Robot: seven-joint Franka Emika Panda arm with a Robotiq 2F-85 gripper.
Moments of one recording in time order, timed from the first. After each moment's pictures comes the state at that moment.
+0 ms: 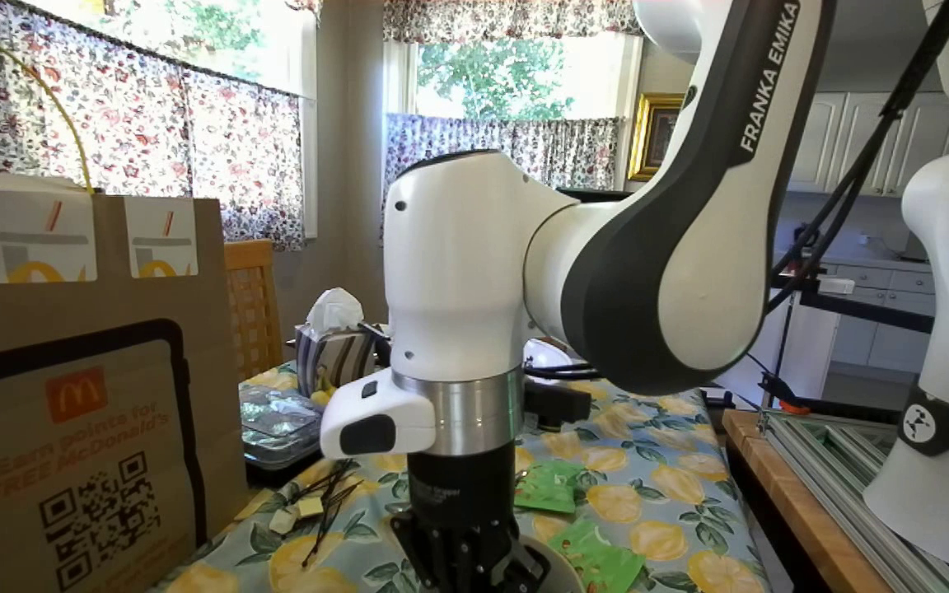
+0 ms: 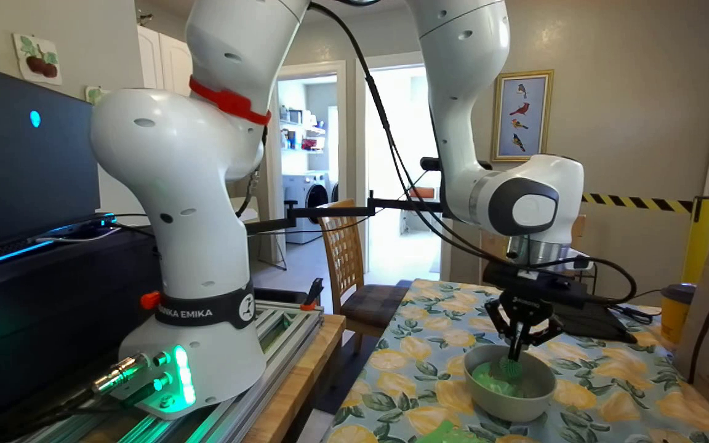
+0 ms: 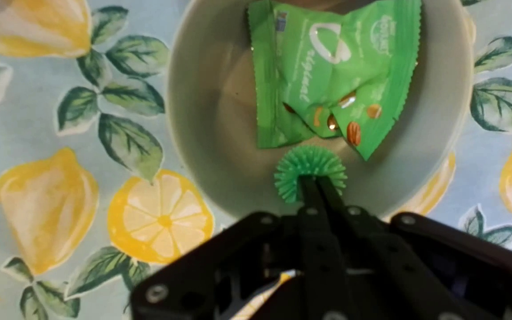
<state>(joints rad) 0.11 0.49 0.23 -2.28 -0.19 2.67 -0.69</state>
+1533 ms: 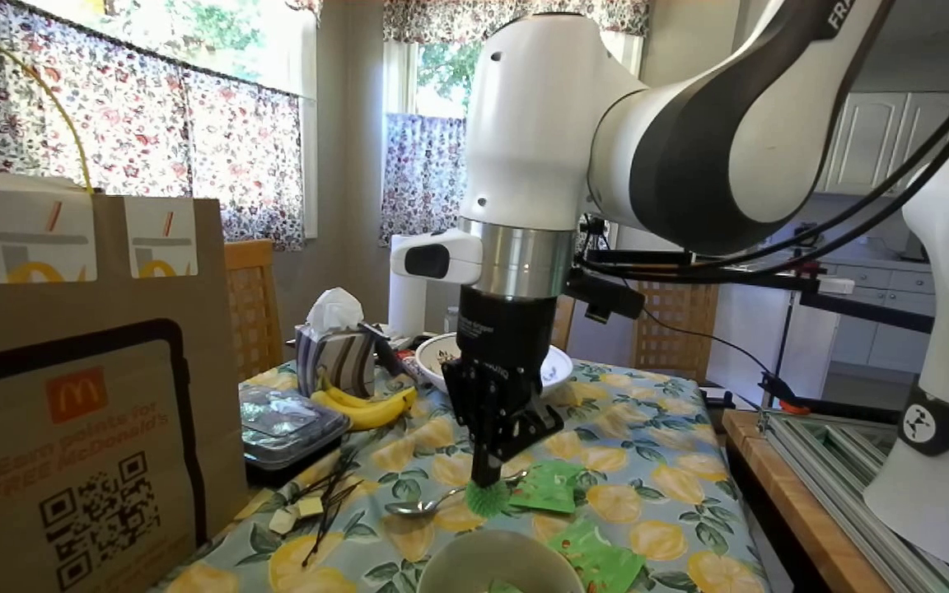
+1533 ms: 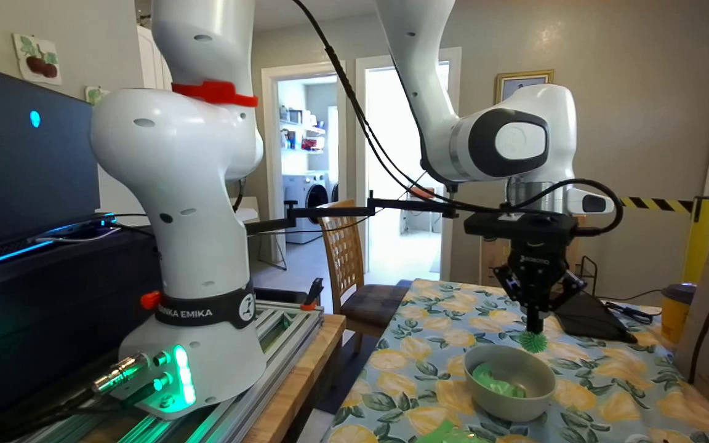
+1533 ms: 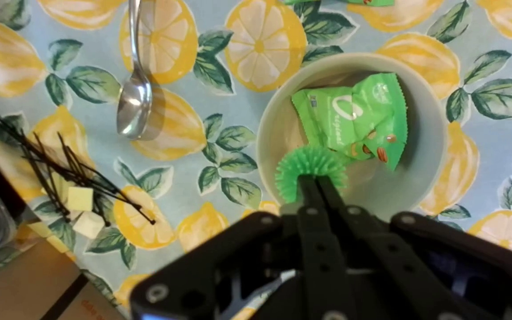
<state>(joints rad) 0.11 0.17 0.14 -2.47 -0.23 2.67 -0.42</state>
